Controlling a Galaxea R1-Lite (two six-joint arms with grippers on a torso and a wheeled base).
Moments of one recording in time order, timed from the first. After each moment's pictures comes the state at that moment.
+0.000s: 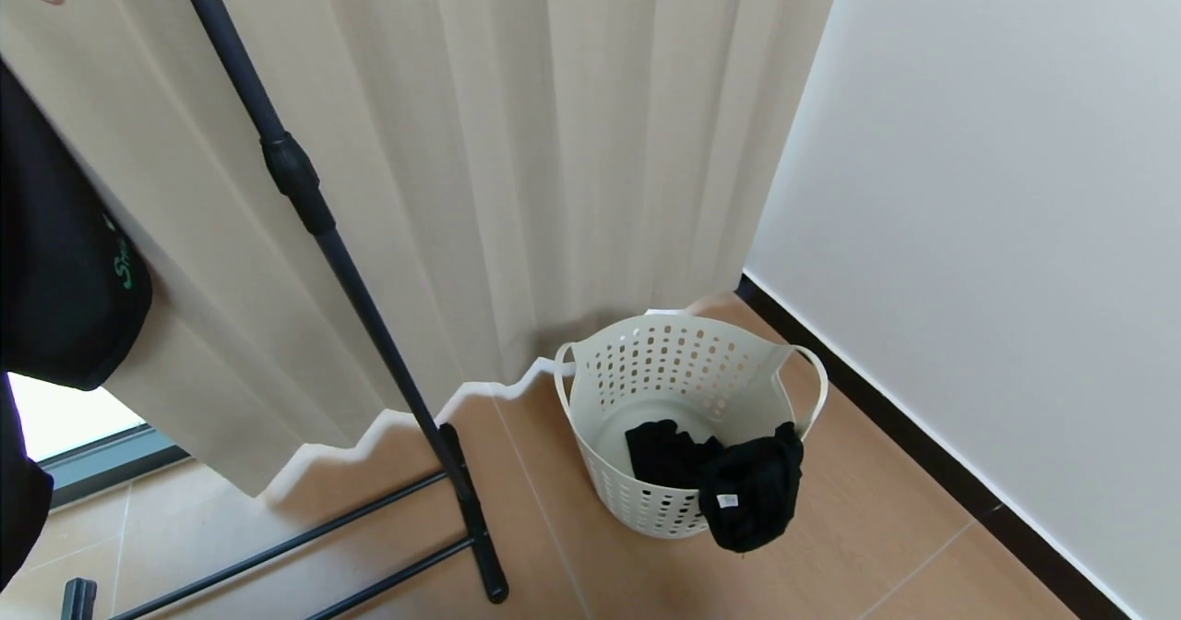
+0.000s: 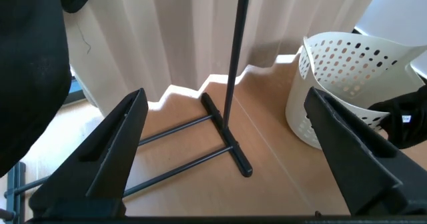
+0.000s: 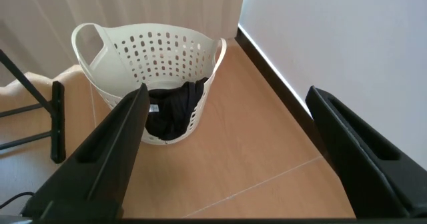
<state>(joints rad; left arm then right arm) 0.00 0.00 0.00 0.00 0.03 -0.02 0.00 0.00 -0.01 0.03 0.04 -0.02</state>
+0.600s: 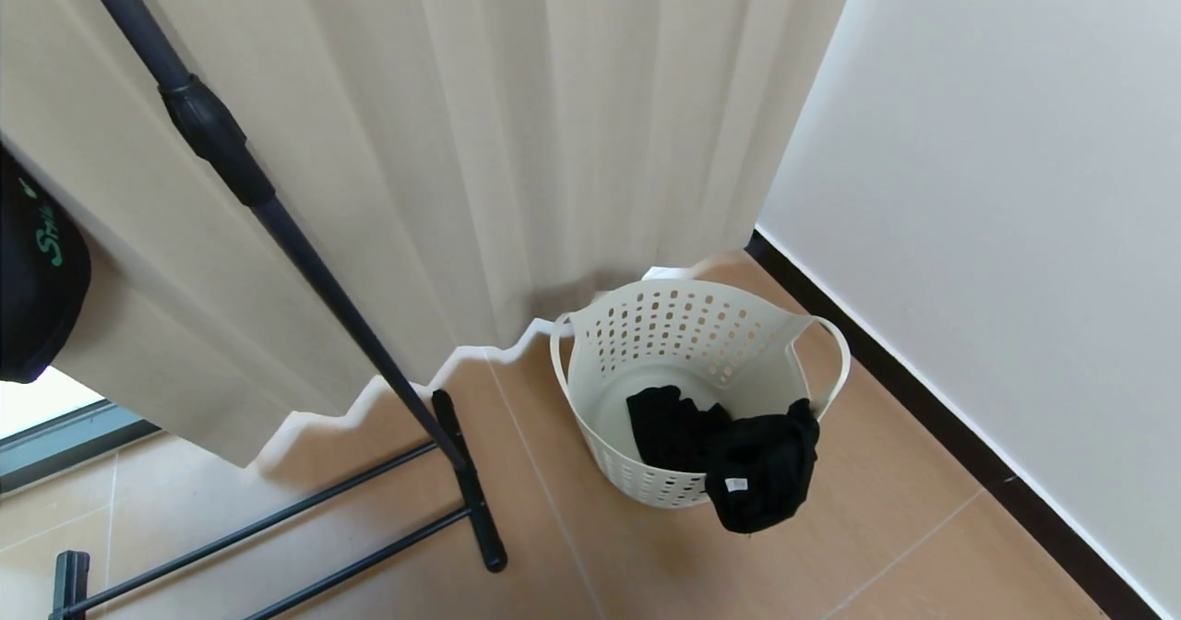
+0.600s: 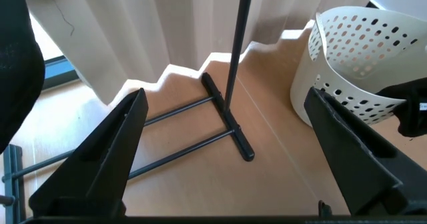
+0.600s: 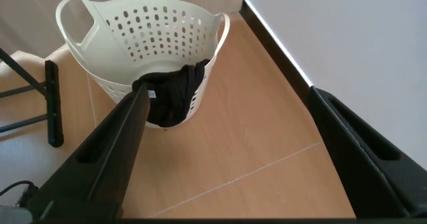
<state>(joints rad) 0.00 0.00 0.00 0.00 0.03 -0.02 0.00 0.00 -0.01 0.03 0.04 -0.02</state>
